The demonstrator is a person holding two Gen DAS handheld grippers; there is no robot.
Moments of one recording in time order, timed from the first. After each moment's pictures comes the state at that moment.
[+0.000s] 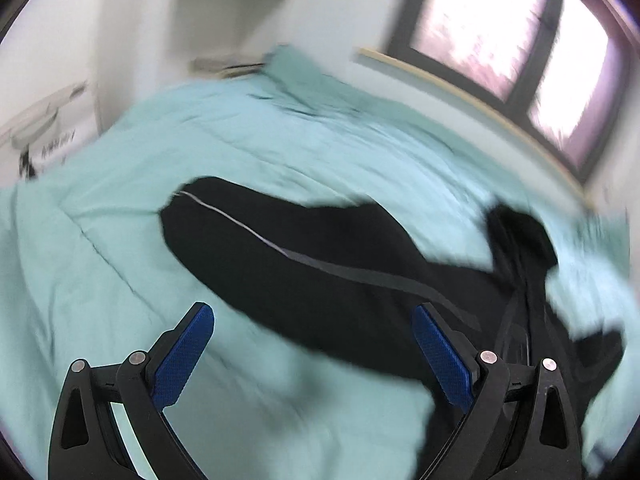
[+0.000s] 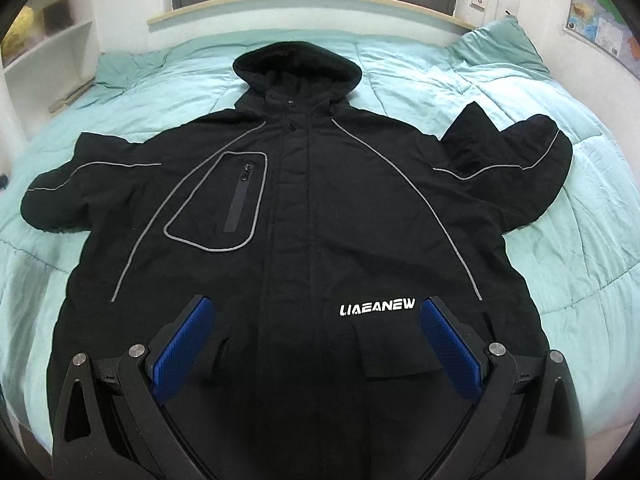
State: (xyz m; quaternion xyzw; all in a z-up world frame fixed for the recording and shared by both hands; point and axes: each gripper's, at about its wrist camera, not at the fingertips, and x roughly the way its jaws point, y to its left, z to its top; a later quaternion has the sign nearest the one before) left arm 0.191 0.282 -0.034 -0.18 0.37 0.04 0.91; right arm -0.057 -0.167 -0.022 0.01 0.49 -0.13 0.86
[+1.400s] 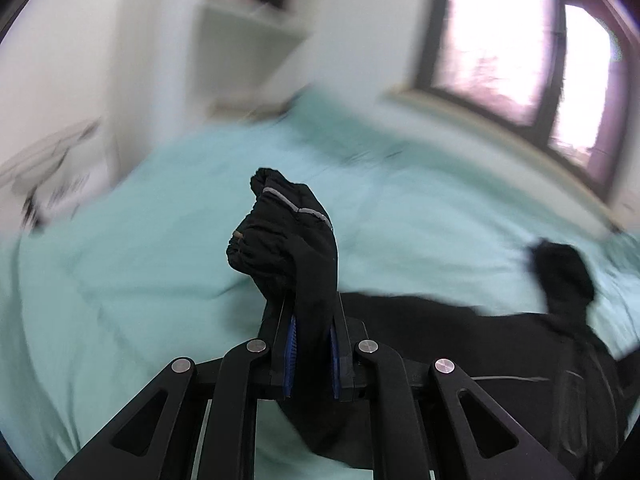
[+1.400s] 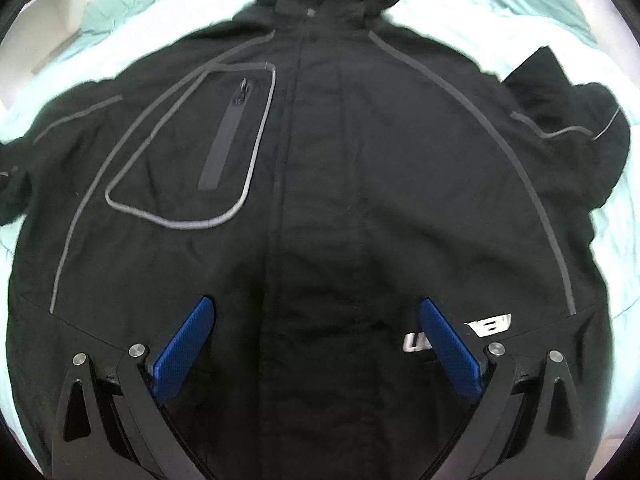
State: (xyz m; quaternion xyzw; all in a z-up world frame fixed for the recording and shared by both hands) left arm 0.216 0.321 -0.041 -0.11 0.28 0.04 0.95; right arm 0.008 -0.172 -0.116 0.02 0.58 -0.11 0.81
